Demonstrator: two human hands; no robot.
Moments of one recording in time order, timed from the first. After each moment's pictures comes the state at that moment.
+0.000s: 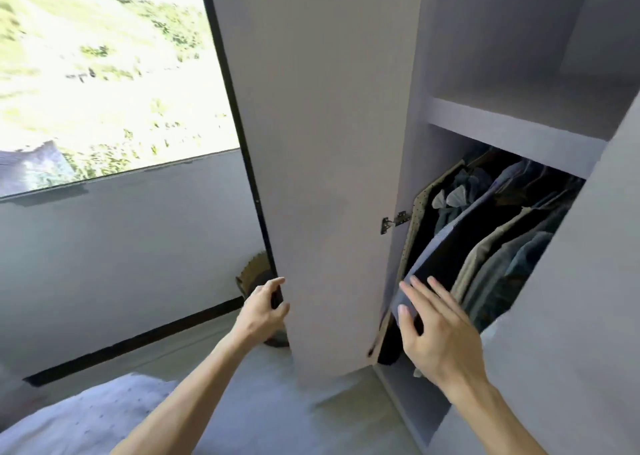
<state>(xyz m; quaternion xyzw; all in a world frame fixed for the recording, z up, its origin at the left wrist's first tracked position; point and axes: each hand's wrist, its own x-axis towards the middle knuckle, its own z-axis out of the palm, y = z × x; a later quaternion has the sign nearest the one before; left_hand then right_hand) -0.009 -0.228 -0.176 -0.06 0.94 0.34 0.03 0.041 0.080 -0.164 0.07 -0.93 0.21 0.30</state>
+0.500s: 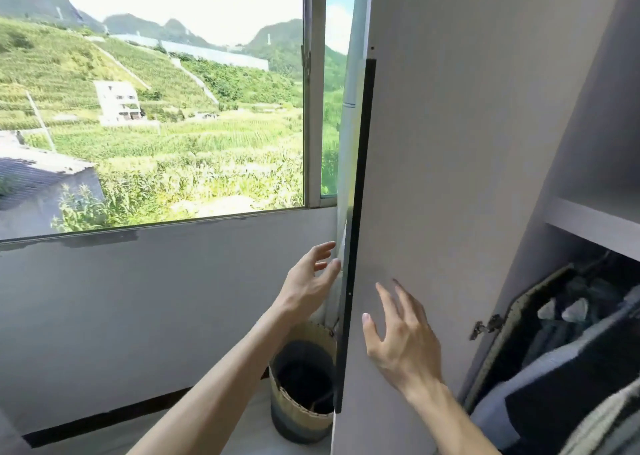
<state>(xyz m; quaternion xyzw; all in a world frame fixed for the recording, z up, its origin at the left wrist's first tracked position) -0.146 -0.367 -0.030 0.05 0.84 0.52 -0.13 -0.124 -0.178 -0.095 0.12 -0.93 0.21 0.26</state>
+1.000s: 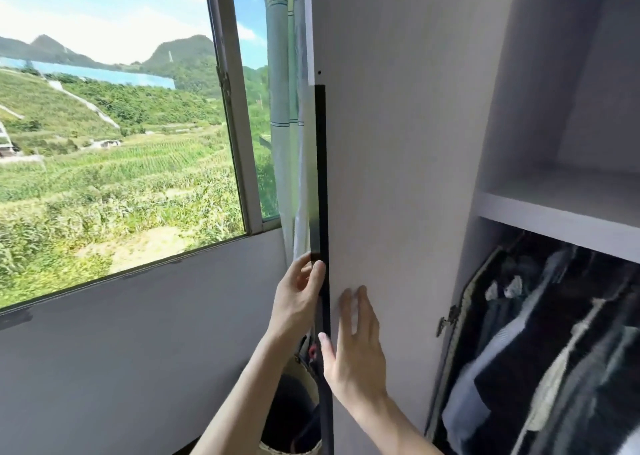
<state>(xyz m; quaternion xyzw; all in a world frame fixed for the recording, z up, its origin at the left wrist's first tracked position) -0.191 -0.347 -0.007 0.12 0.73 0.67 -0.10 -0.172 -0.240 -0.119 0.03 -0.92 0.19 0.34</state>
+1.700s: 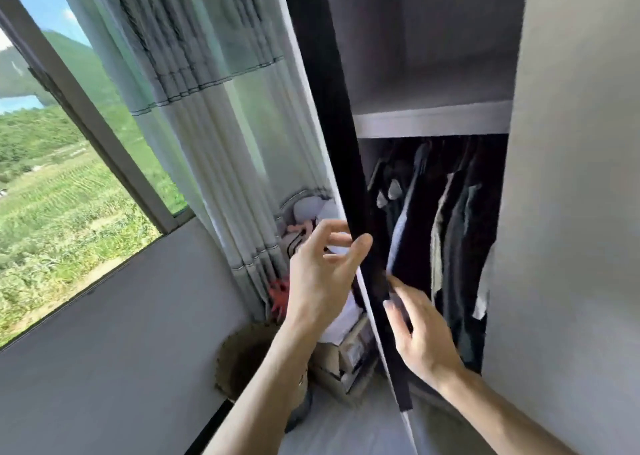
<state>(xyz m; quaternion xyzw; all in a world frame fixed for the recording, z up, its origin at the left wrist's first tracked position) -0.041 -0.177 0.005 0.25 0.81 0.54 -0.03 0.010 -0.046 -0.163 -0.03 -0.82 0.40 0.41</state>
